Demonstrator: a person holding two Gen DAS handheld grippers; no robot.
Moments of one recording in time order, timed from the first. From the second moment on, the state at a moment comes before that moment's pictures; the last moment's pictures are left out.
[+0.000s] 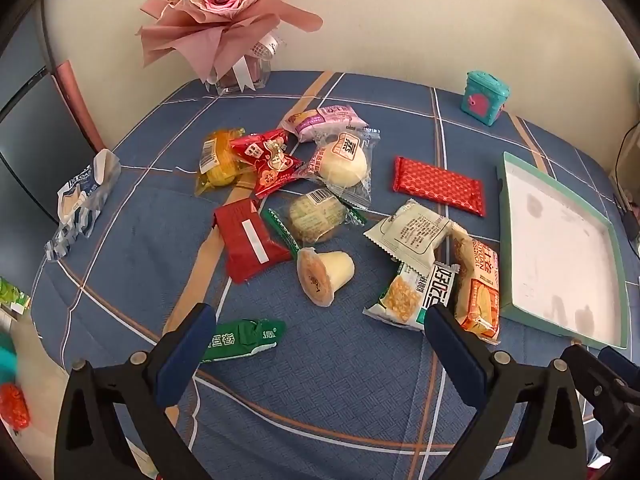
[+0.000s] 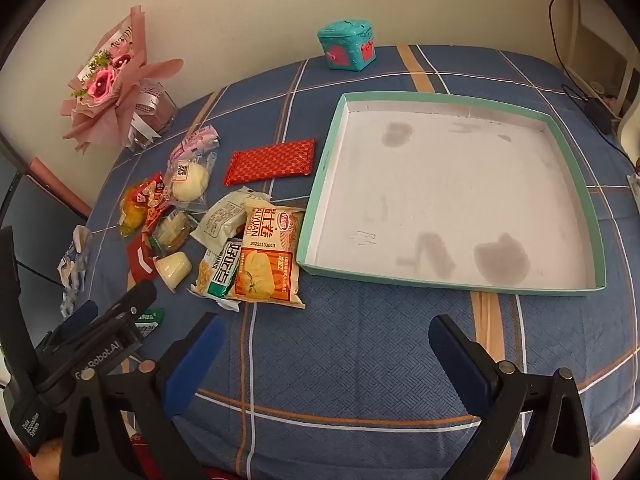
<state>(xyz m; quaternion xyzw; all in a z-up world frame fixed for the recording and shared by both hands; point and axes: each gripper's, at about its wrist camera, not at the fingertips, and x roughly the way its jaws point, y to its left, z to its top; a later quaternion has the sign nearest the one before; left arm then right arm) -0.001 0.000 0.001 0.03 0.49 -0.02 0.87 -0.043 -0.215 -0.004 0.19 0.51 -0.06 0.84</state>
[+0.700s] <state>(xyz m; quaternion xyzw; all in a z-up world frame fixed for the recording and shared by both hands) -0.007 0.001 0.006 0.02 0.49 -0.02 0.87 -0.044 -0.219 0.004 0.18 0.50 -0.08 0.84</state>
